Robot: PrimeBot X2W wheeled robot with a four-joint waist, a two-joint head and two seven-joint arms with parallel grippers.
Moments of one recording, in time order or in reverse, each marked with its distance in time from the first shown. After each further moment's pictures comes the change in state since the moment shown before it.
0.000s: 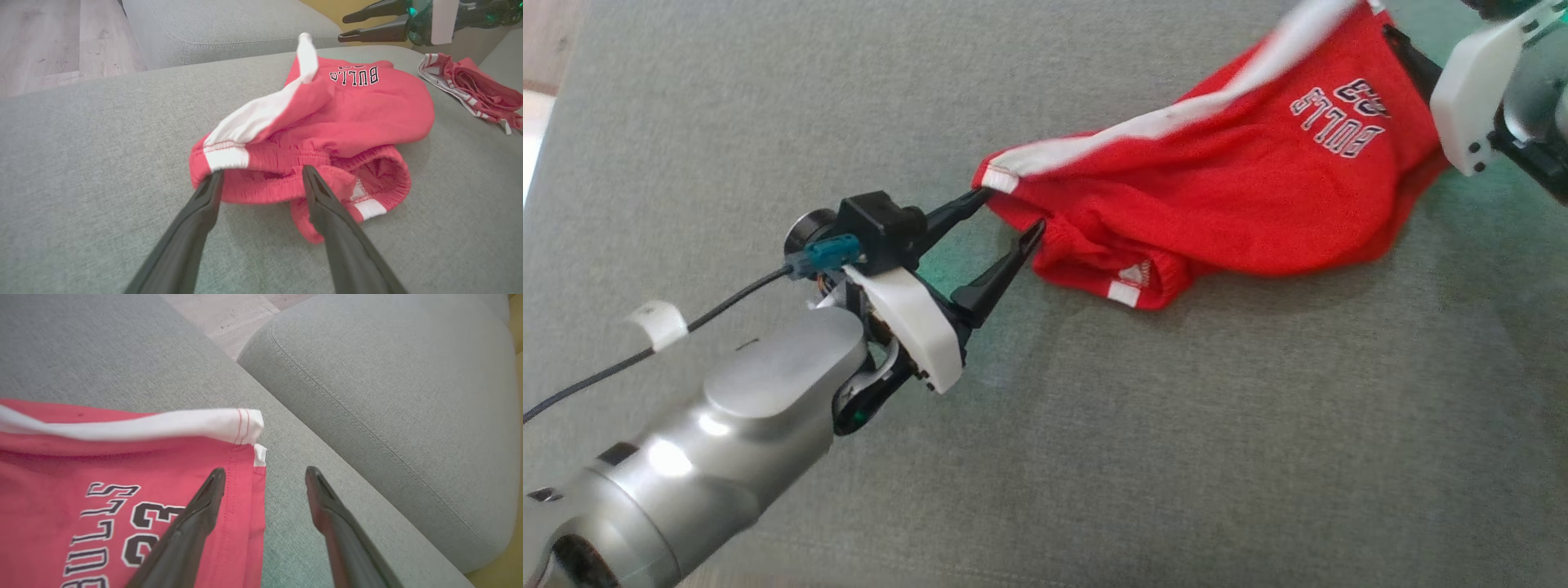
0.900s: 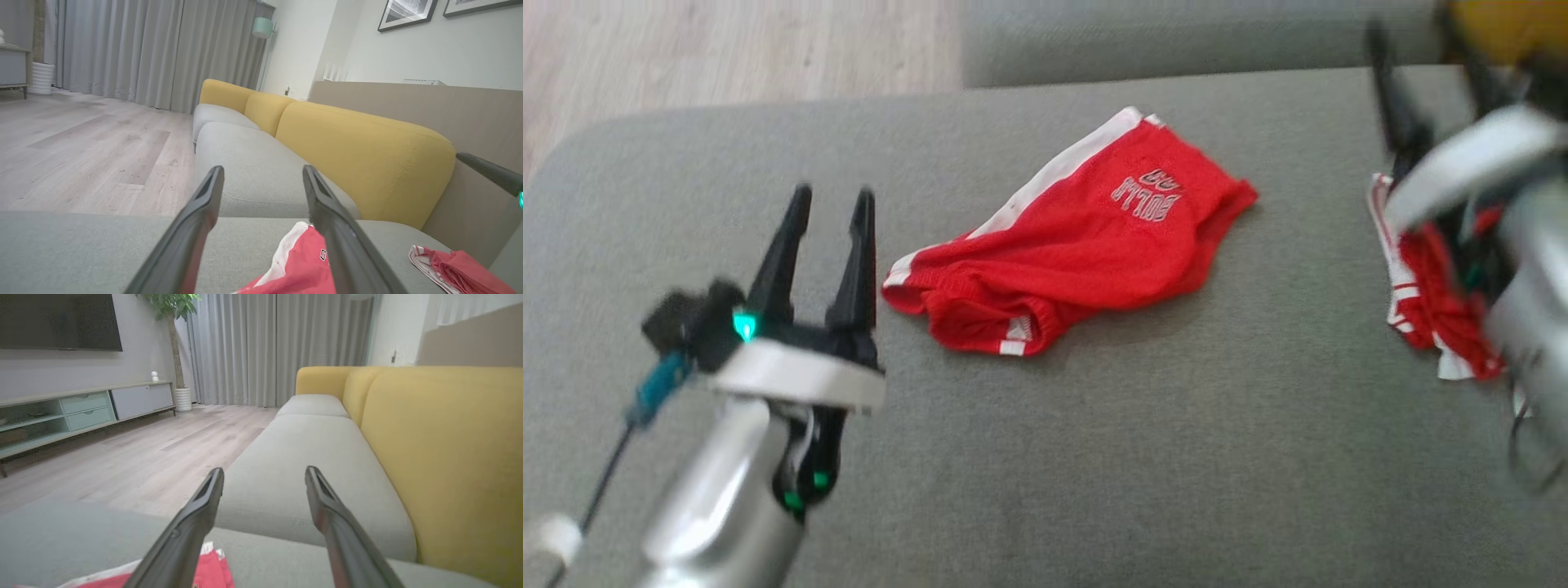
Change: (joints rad) left arm 0.485 -0.075 0.780 -0.229 0.265 0.115 -0.071; right arm 0.336 0.121 -0.561 -0.104 0.011 0.000 -0.348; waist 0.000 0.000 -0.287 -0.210
